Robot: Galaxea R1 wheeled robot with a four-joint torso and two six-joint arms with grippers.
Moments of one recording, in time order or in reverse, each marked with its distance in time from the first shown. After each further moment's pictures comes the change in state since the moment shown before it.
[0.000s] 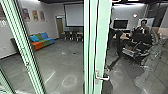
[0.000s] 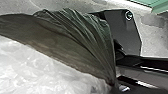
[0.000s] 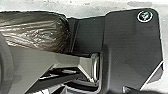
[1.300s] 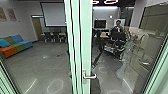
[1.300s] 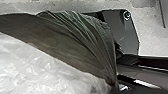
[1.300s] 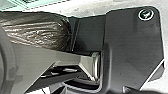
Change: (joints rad) left arm 0.003 -0.014 0.030 0.001 0.002 0.000; right arm -0.003 -0.004 0.007 0.004 -0.001 0.000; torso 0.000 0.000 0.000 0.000
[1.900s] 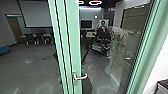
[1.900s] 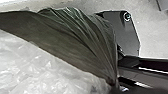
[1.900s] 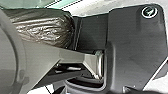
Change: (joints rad) left arm -0.013 -0.004 -0.001 0.000 0.004 0.000; right arm -0.012 -0.008 0.035 0.006 0.001 0.000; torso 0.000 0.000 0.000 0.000
